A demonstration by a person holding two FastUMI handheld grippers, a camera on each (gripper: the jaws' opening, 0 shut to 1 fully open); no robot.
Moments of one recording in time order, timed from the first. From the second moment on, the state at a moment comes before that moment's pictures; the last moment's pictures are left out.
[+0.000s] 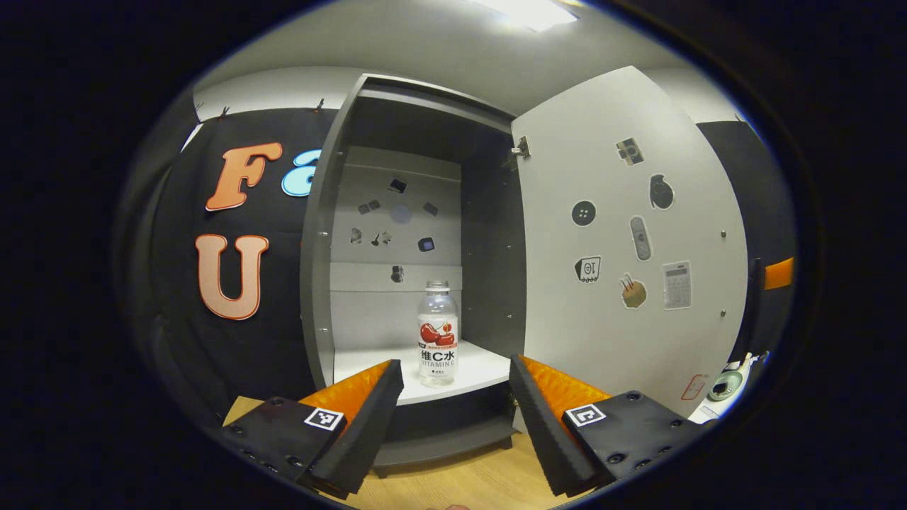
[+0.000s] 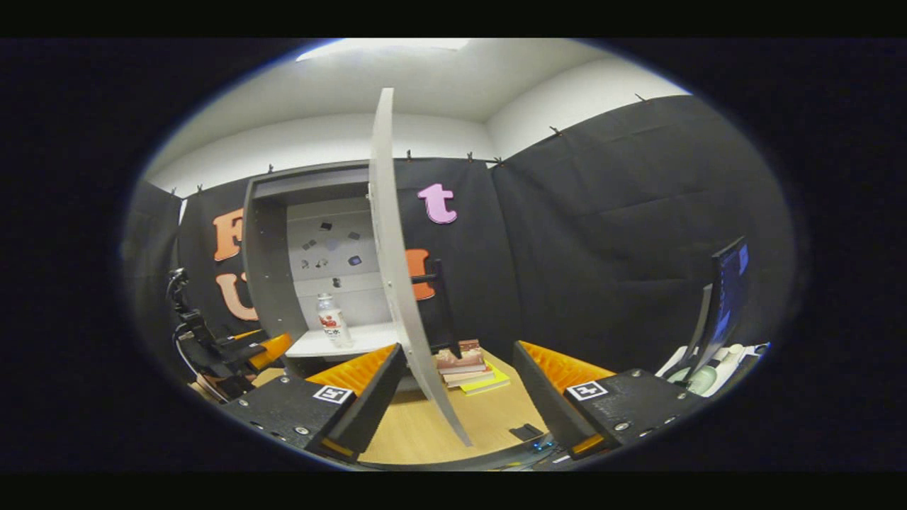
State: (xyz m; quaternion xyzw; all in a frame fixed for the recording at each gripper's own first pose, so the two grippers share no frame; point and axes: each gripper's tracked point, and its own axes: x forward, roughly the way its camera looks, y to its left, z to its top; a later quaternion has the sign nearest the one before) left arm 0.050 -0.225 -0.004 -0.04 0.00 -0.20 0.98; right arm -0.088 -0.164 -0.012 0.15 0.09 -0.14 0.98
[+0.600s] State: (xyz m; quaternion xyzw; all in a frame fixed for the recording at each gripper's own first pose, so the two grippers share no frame) left arm 0.181 -0.256 -0.025 -0.04 0.01 -0.23 0.97; right arm -0.077 -0.073 0.007 0.10 0.09 -0.14 0.98
